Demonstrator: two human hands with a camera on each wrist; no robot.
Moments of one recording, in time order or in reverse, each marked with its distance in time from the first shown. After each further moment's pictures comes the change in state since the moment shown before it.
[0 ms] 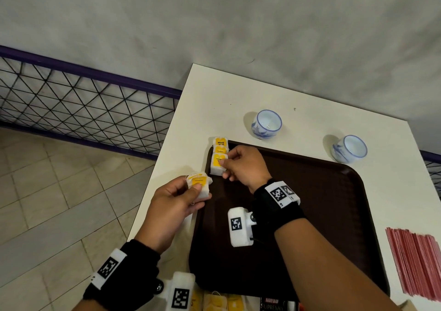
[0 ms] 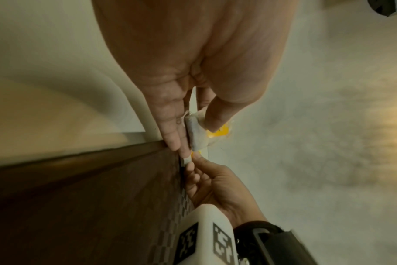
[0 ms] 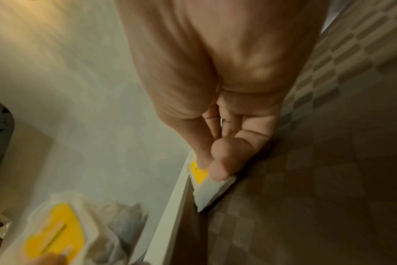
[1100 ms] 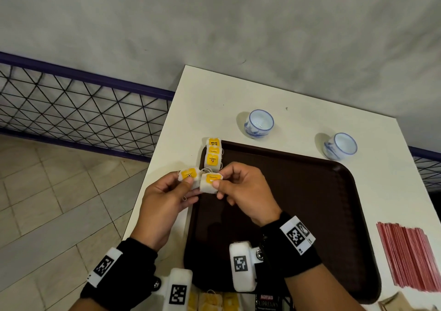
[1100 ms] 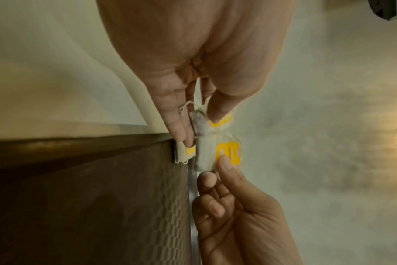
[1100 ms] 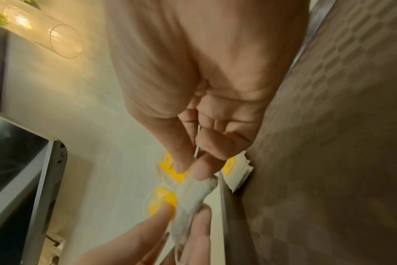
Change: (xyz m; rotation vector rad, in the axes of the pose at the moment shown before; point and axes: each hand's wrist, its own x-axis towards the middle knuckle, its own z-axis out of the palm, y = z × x) left_hand 0.001 0.005 0.004 -0.035 0.059 0.090; right_hand -0.071 0.006 -0.006 0.226 -0.084 -0.164
